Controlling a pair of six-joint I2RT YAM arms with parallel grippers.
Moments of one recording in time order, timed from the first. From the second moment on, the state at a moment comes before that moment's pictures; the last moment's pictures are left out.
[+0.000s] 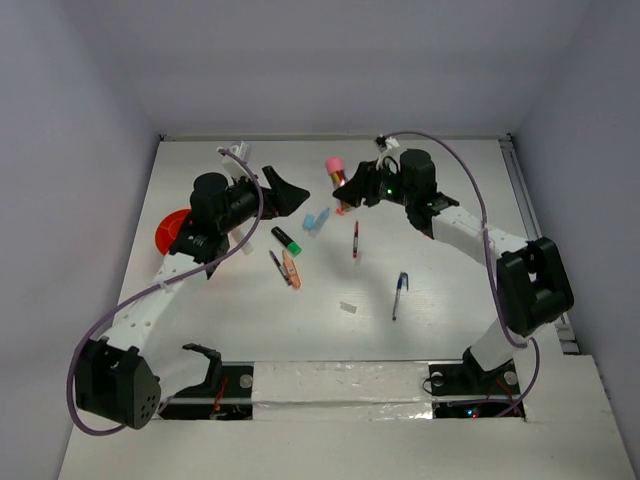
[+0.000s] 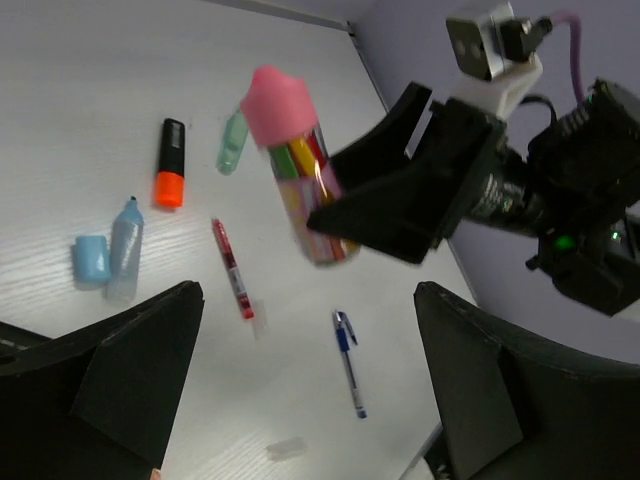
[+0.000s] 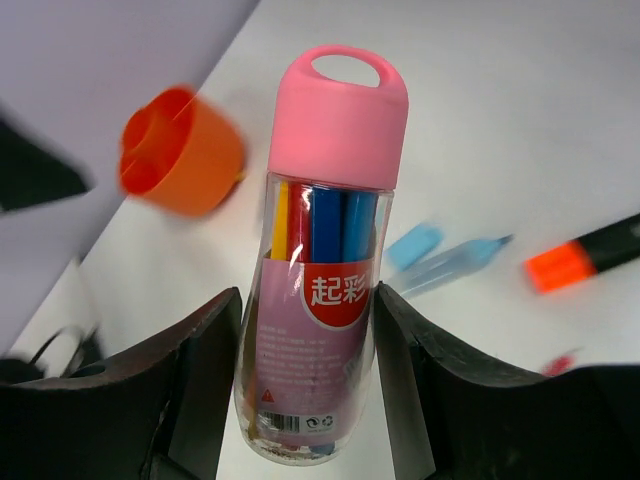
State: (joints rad) left arm -0.32 1.12 0.89 0.07 0.41 -0.62; right arm 0.42 1.66 1.17 0.25 -0.49 0.44
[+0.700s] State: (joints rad) left arm -0.33 1.28 0.88 0.27 0.53 -0.88; right arm 0.54 1.48 1.03 0.34 -0.71 0.41
